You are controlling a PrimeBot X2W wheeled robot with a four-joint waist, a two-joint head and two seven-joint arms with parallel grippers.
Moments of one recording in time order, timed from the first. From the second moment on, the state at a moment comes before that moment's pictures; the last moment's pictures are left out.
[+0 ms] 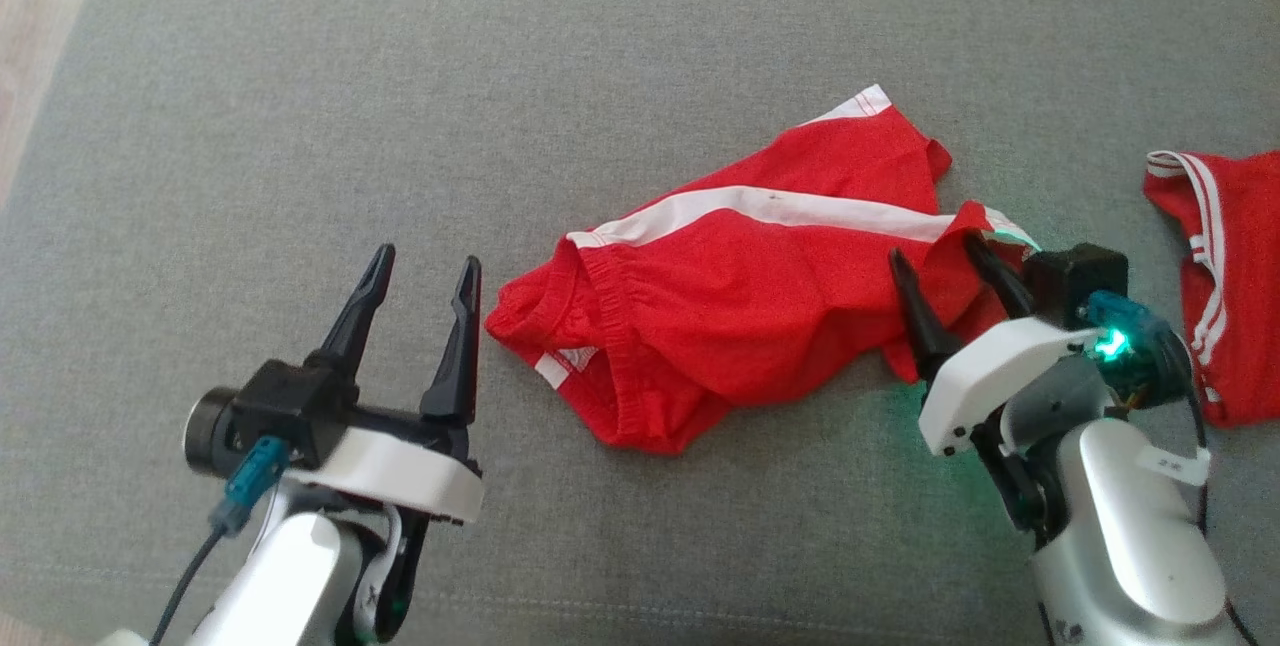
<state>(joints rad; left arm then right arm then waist) -0.17 0.29 -0.50 0.01 -0.39 0.20 -0.25 -0.25 -0.05 0.10 0.25 0.11 0.12 0.23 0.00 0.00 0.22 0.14</state>
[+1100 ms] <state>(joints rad) -0.18 0.28 -0.48 0.03 -0.37 0.18 -0.25 -0.05 -0.05 -0.02 0.15 0.31 0.12 0.14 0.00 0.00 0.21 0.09</state>
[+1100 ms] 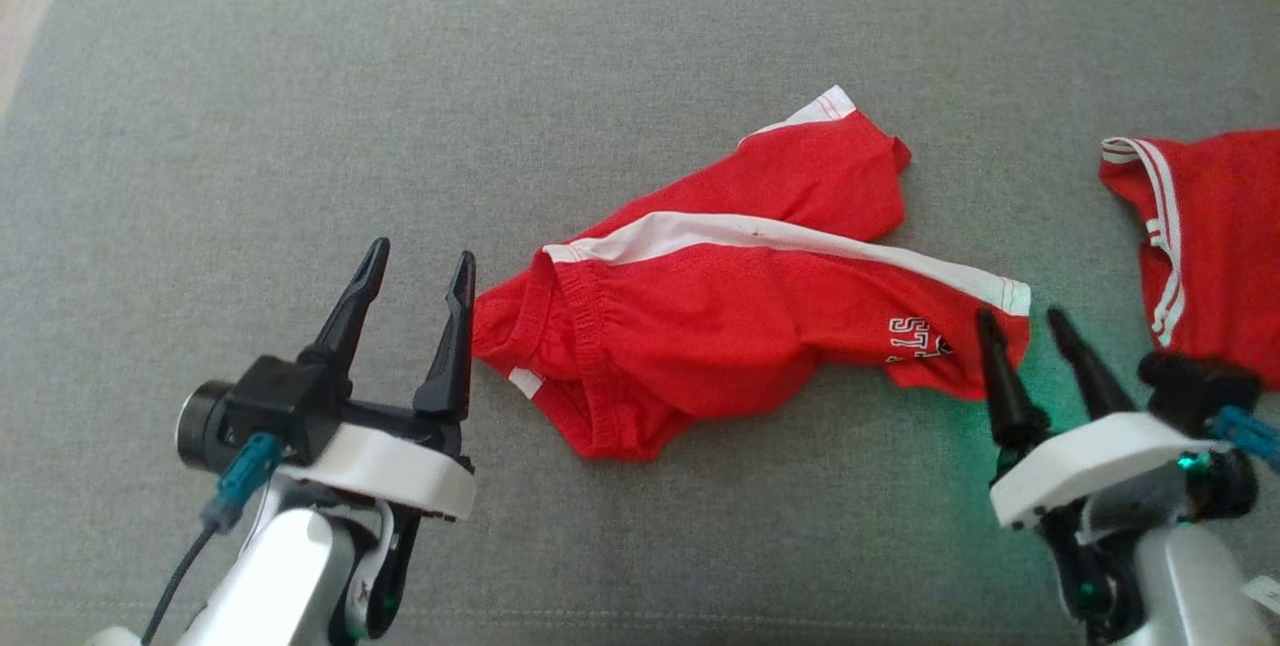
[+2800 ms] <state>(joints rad) -0.38 0.19 -0.57 0.27 -0.58 0.04 0.07 0.02 -0.05 0.00 -0.17 0.18 0.12 0.10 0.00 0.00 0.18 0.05</state>
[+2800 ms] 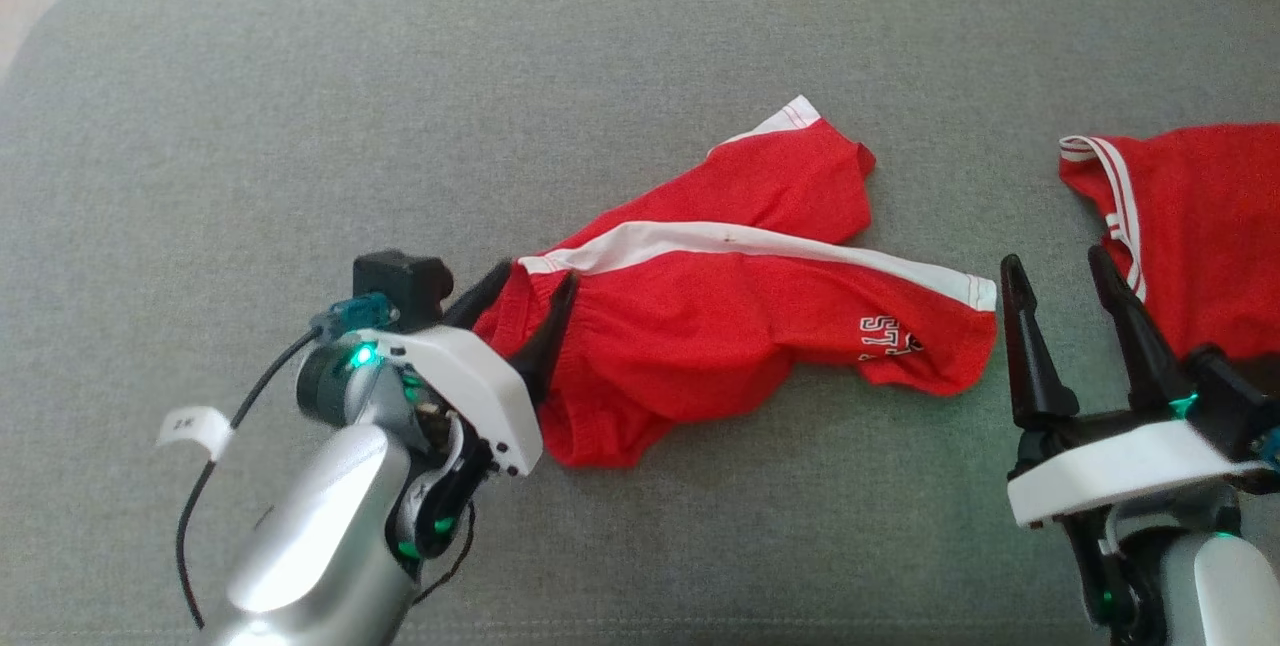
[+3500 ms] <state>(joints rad) -0.50 0.14 -0.54 0.57 -0.69 -0.05 0.10 -0.01 -0.05 0.00 -0.14 0.20 0.12 0.09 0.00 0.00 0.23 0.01</state>
